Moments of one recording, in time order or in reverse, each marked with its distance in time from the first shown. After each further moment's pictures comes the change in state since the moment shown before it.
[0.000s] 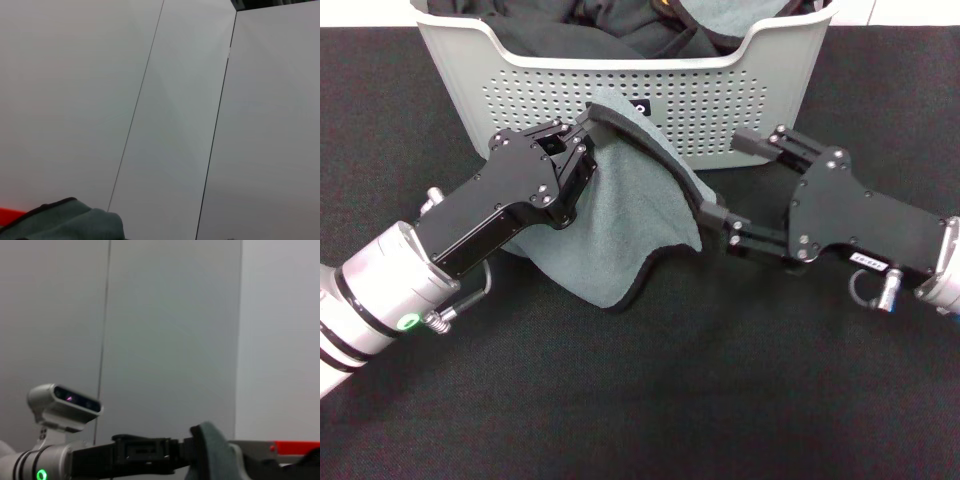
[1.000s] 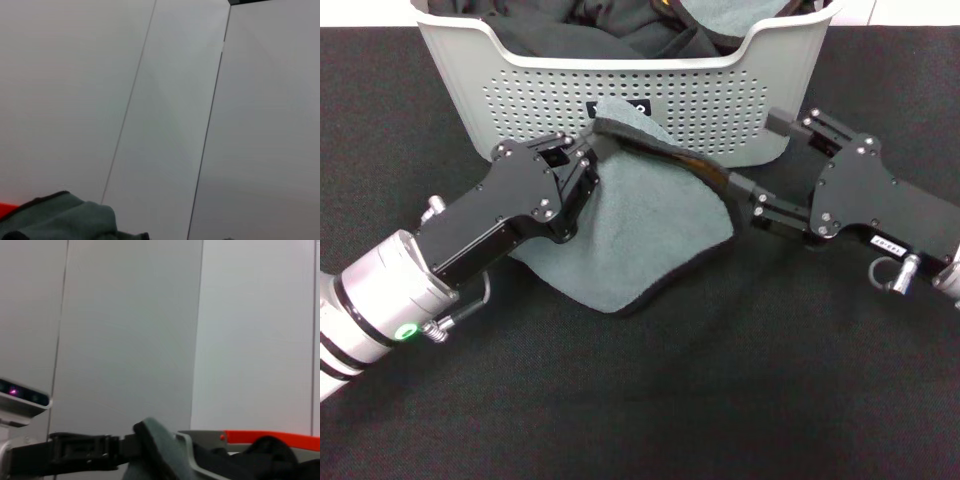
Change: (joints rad) left arm 0.007 0.006 -0.001 0.001 0.034 0.010 0.008; right arm -0.078 -0.005 0.017 -0.082 0.045 0.094 -0.001
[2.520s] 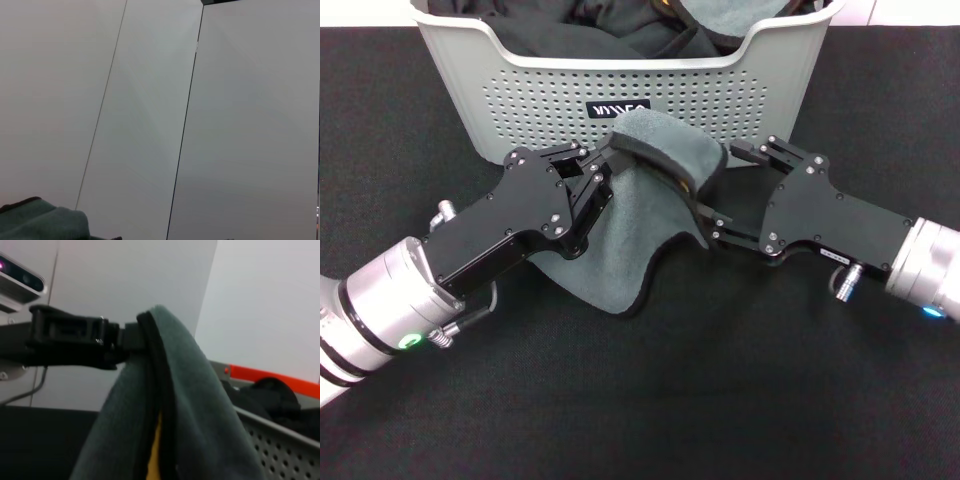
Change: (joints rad) left arm -0.004 -0.001 0.009 0.000 0.028 0.042 0.023; right arm -0.033 0.005 -0.138 -0.167 -0.006 0.336 -0.110
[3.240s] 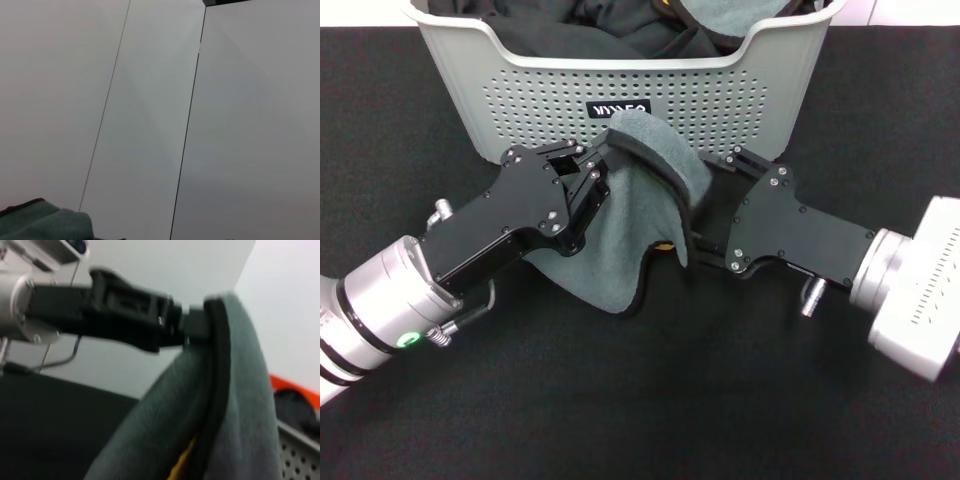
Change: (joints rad) left arm 0.001 0.000 -0.006 0.000 -0.003 -0.002 0.000; right arm -0.069 0.000 -0.142 -0.187 0.054 0.199 -0.171
